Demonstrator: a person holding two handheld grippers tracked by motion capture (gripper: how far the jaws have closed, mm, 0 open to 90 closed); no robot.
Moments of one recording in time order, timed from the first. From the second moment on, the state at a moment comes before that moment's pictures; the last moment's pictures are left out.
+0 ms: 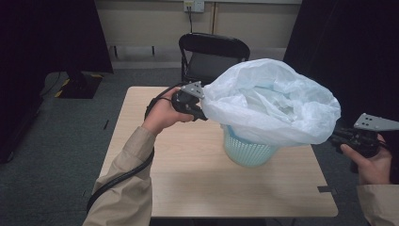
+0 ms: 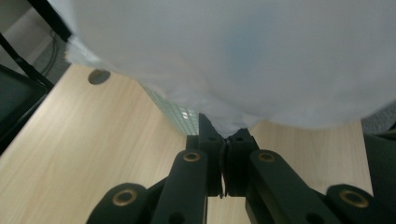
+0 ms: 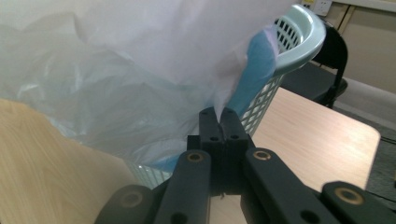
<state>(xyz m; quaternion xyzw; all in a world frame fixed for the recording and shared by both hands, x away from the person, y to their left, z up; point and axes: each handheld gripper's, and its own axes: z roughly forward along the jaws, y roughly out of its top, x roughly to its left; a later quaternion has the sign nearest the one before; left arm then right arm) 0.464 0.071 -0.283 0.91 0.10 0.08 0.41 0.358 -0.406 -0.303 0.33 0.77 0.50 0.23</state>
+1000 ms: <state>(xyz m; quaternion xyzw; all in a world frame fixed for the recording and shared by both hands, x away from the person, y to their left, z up) 0.486 0.072 -0.336 0.88 0.17 0.05 0.43 0.374 -0.410 -0.328 0.36 0.77 0.49 0.22</state>
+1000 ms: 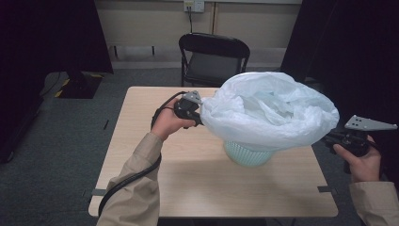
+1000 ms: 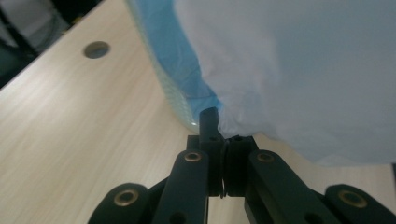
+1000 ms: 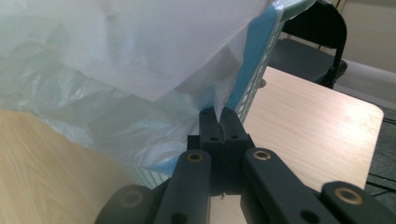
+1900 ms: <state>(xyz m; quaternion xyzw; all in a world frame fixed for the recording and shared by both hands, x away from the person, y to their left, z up) 0.463 0.085 -0.347 0.85 0.17 0.11 0.48 0.351 -0.420 -0.325 0.36 0.73 0.53 0.25</state>
